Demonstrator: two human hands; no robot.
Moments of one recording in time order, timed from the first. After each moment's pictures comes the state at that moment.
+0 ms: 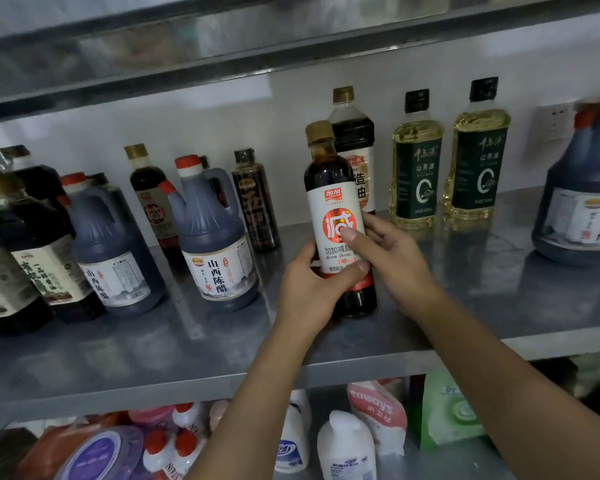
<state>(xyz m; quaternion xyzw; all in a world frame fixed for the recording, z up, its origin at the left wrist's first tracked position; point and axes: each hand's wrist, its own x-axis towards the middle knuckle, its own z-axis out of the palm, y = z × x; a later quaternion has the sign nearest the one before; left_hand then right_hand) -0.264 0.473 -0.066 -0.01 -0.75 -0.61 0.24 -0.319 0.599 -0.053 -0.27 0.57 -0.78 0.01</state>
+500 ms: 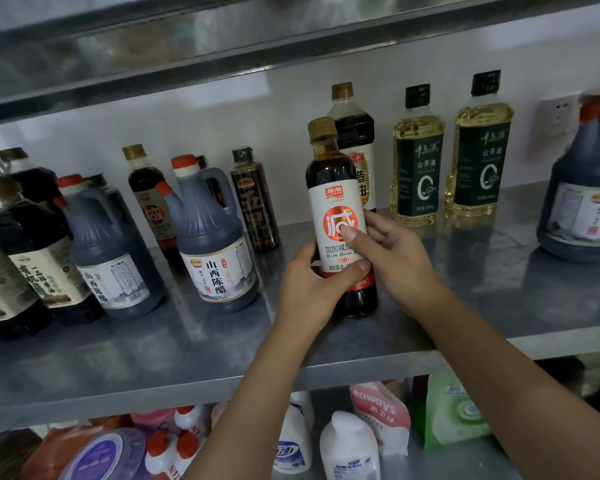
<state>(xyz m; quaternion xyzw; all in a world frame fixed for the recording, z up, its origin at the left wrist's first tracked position) -0.263 0.474 -0.064 -0.01 -0.77 -0.59 0.24 -0.318 0.599 -0.055 -0.28 0.56 -0.78 0.00</state>
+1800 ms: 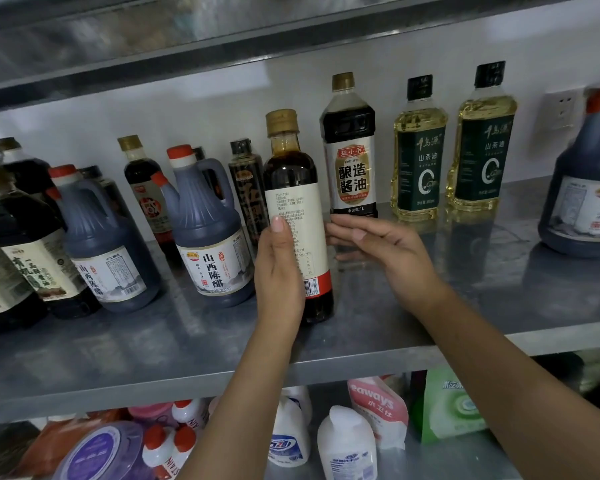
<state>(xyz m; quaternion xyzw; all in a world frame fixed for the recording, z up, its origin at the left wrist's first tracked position) -0.261 0.460 -0.058 0.02 -0.68 -0.64 0.36 -0.316 0.604 -0.056 -0.36 0.58 -0.73 -0.01</state>
